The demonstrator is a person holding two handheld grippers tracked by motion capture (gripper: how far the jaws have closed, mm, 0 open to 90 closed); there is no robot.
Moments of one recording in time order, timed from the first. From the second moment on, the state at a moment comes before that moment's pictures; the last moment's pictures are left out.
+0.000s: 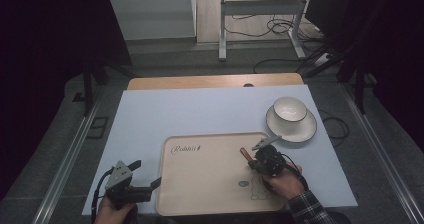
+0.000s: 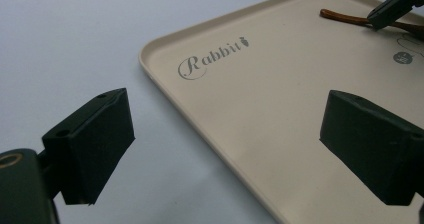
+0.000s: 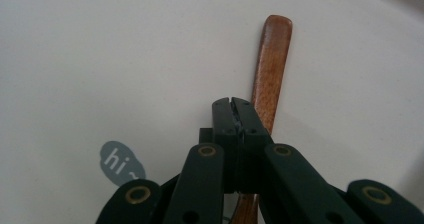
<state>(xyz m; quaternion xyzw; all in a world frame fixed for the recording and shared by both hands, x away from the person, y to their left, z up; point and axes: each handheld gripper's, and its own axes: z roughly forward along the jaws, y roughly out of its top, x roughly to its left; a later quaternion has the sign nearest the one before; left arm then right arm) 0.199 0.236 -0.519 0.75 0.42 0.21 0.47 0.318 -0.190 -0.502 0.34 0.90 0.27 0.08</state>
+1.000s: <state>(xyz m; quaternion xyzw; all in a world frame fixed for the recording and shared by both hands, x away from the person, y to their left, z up) 0.199 0.236 -0.519 0.75 0.42 0.21 0.47 0.329 -0.216 -0.502 0.38 0.88 0.28 0.10</state>
